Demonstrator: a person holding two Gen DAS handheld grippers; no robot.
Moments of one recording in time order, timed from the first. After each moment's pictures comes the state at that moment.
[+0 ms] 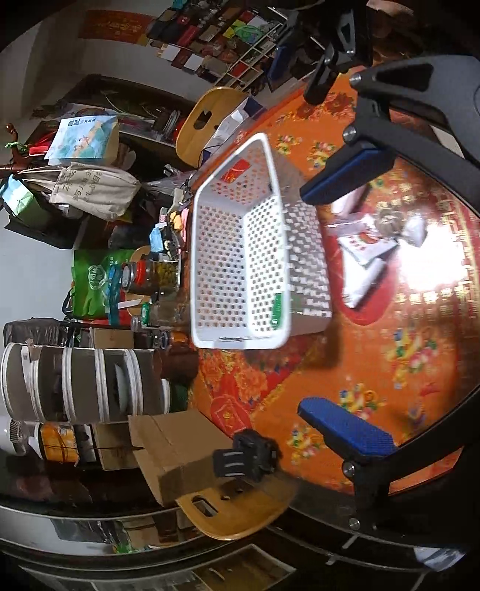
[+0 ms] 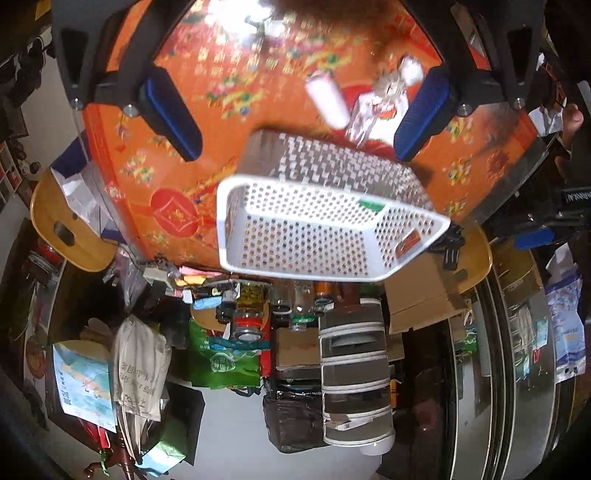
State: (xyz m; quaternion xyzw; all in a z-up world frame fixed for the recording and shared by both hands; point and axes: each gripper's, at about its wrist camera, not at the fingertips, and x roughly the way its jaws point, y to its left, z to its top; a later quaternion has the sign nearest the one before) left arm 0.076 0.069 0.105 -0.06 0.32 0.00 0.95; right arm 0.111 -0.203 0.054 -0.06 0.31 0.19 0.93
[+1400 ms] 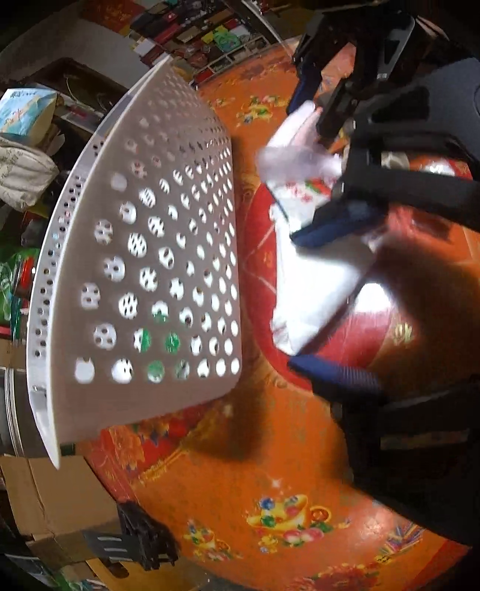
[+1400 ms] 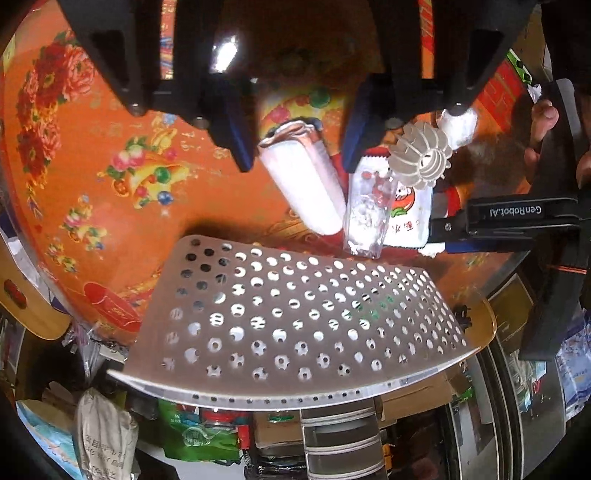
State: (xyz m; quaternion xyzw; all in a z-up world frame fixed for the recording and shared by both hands) left arm 0.182 0.037 -0.070 -0.10 0.46 -0.05 0.88; right arm 0.146 -0.168 -0.093 -0.06 0.42 0.23 0.88
